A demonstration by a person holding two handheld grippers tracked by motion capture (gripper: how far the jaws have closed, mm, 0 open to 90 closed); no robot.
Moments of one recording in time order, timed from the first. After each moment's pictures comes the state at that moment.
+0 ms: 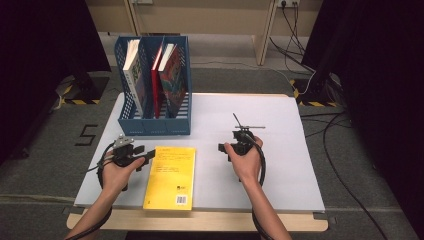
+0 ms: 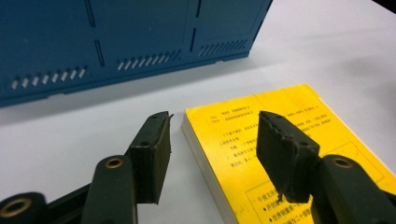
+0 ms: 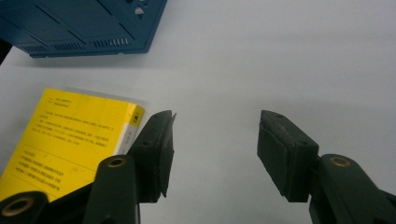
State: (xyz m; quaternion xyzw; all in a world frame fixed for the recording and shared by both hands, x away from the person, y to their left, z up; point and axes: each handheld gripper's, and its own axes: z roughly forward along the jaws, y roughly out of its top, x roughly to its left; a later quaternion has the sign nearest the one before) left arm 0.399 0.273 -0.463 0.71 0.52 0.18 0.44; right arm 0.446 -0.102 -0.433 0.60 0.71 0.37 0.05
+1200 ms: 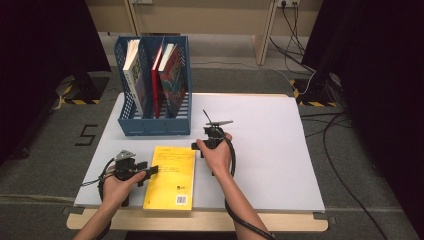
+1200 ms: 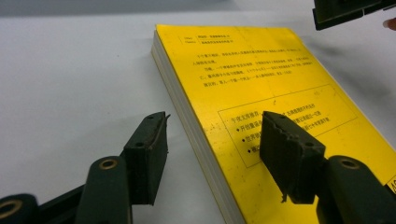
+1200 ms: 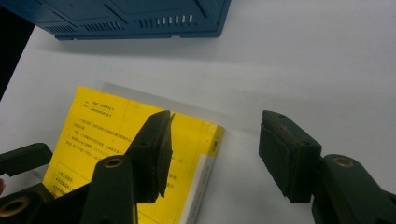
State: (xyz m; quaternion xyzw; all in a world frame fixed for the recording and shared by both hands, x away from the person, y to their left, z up) left arm 0.371 0.270 -0.493 0.71 0.54 0.11 0.44; right arm 0.478 -0.020 -0.457 0.59 0.73 0.35 -0.02
